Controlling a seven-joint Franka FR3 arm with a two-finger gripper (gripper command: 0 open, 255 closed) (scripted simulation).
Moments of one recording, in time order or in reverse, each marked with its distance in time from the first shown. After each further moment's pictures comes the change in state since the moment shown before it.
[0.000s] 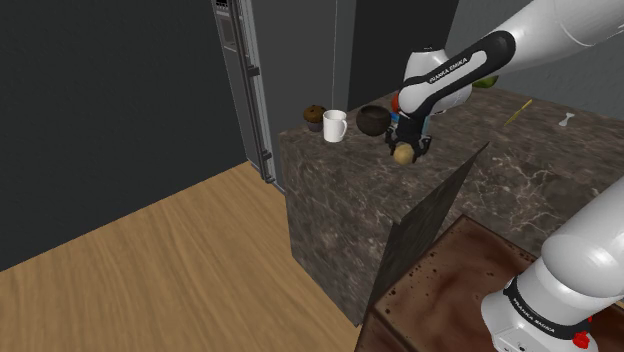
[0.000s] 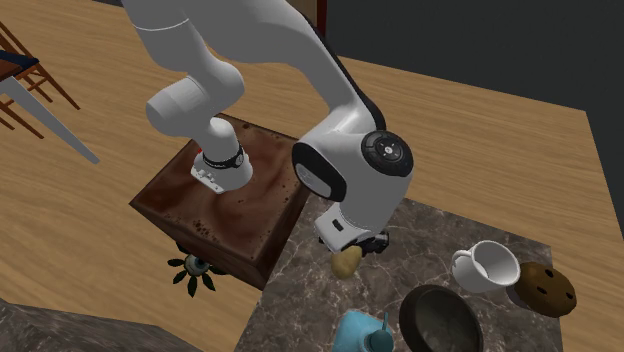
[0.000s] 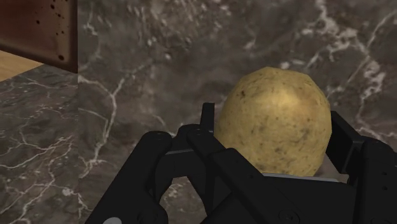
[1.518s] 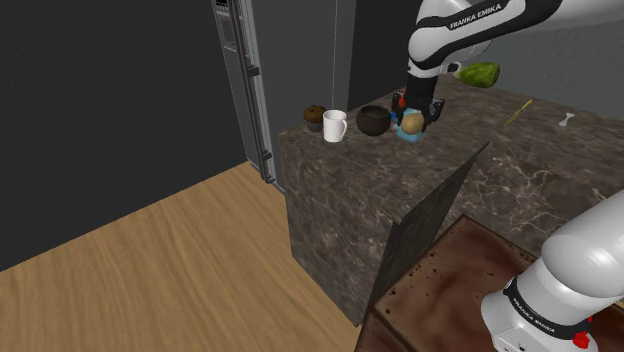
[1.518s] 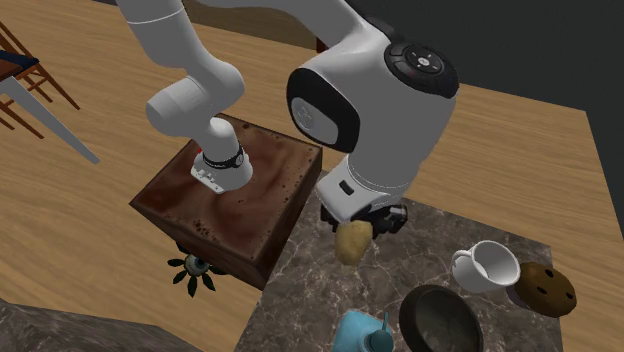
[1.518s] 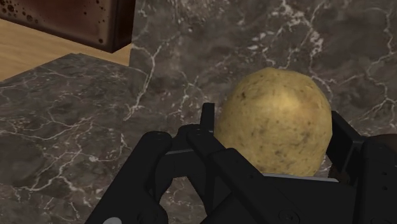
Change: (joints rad) arm 0.002 -0.148 0.000 0.156 0.016 -0.304 -0.021
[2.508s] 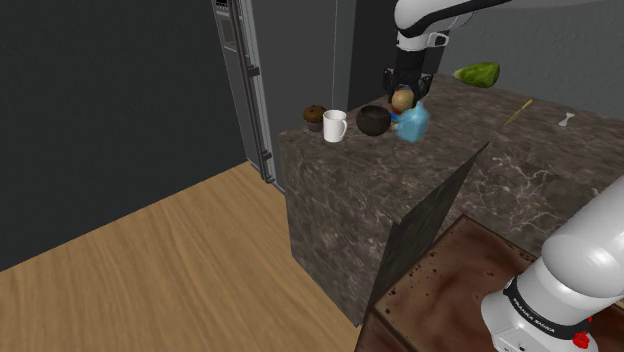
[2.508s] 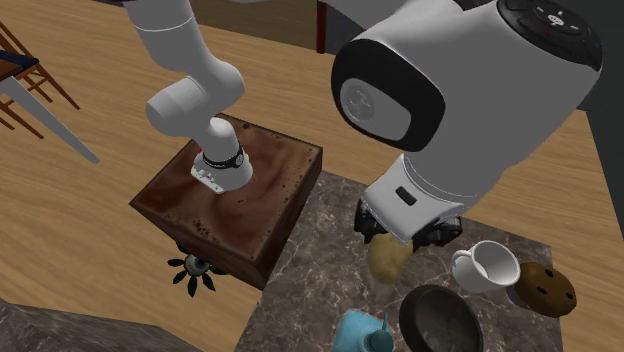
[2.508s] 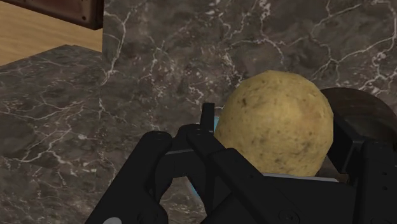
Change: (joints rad) arm 0.002 0.165 0.003 0.324 0.000 -0.160 -0.002
